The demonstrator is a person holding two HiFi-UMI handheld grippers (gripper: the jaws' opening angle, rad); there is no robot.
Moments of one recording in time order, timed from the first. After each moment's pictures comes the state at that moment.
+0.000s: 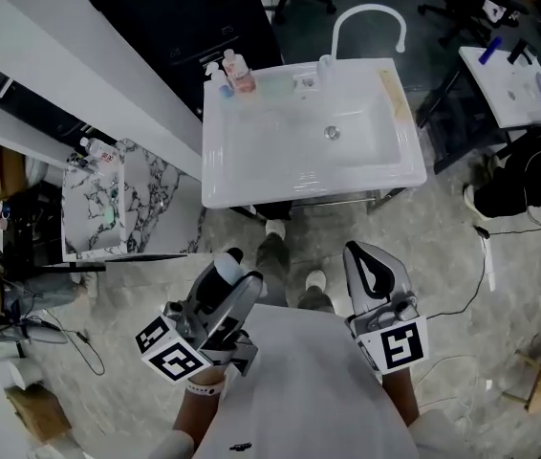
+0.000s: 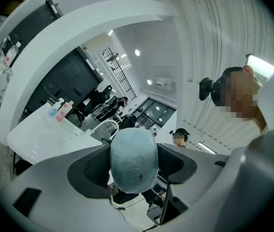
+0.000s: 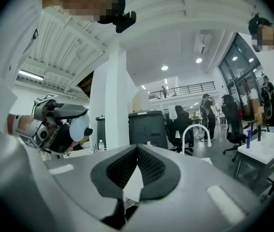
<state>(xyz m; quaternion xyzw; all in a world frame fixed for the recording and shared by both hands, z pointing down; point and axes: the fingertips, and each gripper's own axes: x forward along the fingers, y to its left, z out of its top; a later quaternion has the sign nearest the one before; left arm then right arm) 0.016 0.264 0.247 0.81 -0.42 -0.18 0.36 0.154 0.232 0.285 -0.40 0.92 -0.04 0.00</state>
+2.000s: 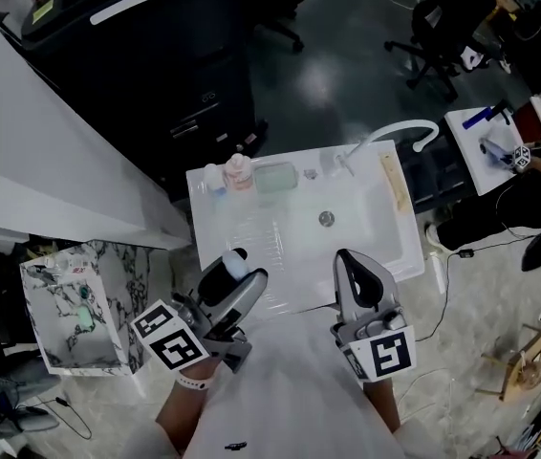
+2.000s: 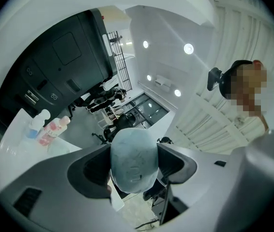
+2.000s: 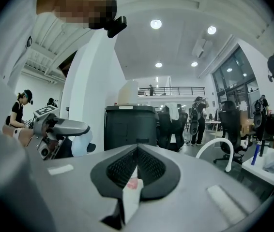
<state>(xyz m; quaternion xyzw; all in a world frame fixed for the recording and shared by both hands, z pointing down) -0.144 -0.063 0.276 0.83 -0.30 -0.19 0.43 -0.016 -0.066 0.258 -0.49 0.87 -0.02 -0.04</state>
